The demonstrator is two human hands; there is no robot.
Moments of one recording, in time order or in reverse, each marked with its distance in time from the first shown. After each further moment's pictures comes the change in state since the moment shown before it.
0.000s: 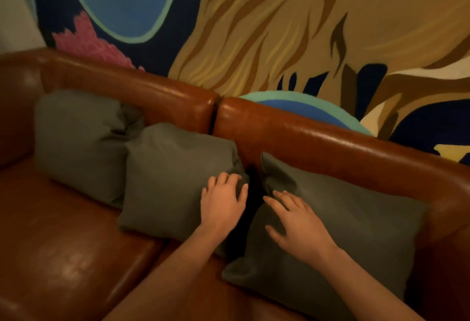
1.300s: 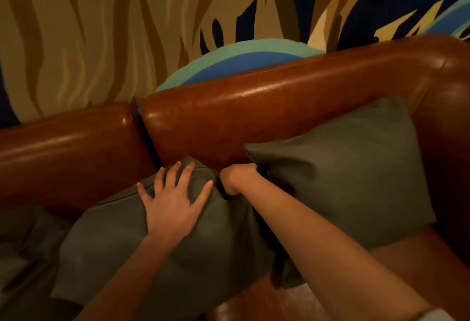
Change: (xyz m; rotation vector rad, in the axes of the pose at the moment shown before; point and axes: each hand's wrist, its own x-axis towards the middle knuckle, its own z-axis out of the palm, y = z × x) left_hand 0.180 -0.111 0.015 0.275 -0.395 0.437; right_hand 0.247 -0.030 0.019 0.319 -0.736 0.701
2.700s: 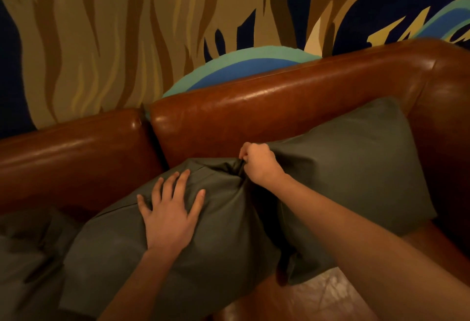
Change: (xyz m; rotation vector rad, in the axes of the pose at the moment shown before) left_hand -0.027 -0.019 0.004 -0.072 0.072 -0.029; right_hand -0.038 0.039 0.007 0.417 0.623 -0.077
